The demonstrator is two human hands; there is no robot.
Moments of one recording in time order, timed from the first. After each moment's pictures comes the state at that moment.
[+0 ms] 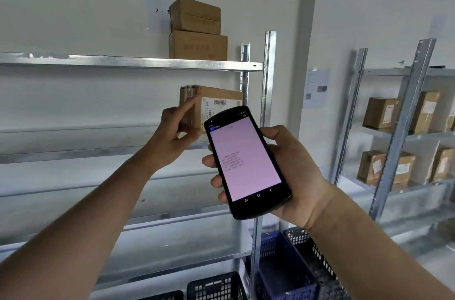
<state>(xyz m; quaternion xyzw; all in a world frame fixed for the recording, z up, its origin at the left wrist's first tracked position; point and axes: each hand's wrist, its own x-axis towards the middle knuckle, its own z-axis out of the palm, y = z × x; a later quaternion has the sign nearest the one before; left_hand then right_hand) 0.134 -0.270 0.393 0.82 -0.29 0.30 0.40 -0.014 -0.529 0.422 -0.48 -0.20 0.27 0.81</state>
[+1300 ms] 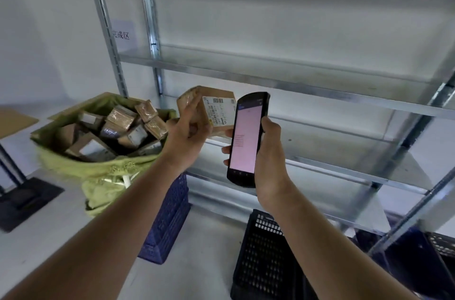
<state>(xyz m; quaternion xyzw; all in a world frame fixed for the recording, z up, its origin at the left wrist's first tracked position) -0.089 0.149 0.237 0.79 0.12 0.33 0.50 -0.068 -0.053 0.295 -0.57 -0.17 0.24 0.77</state>
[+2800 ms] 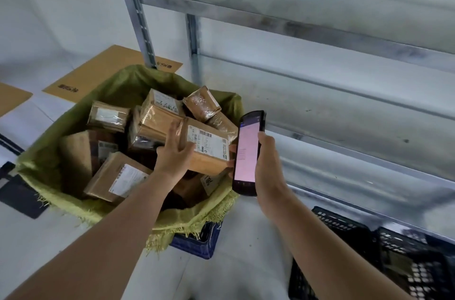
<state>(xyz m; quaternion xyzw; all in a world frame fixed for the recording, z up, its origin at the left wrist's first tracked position) -0.002 0.626 0.051 0.74 0.41 0.11 0.52 0.068 0.431 0.127 -0.65 -0.02 0.32 0.69</state>
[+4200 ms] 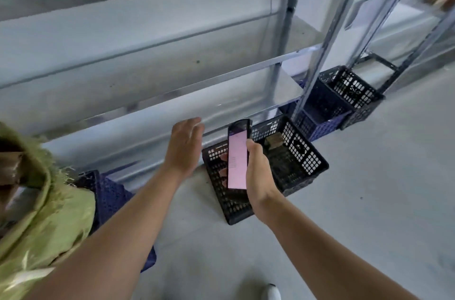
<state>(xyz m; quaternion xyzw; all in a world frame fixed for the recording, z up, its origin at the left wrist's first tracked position) 0.097 0.140 0.056 0.89 -0.02 -0.03 0.45 0.009 -0.019 0.071 -0.61 0.22 0.10 0.75</state>
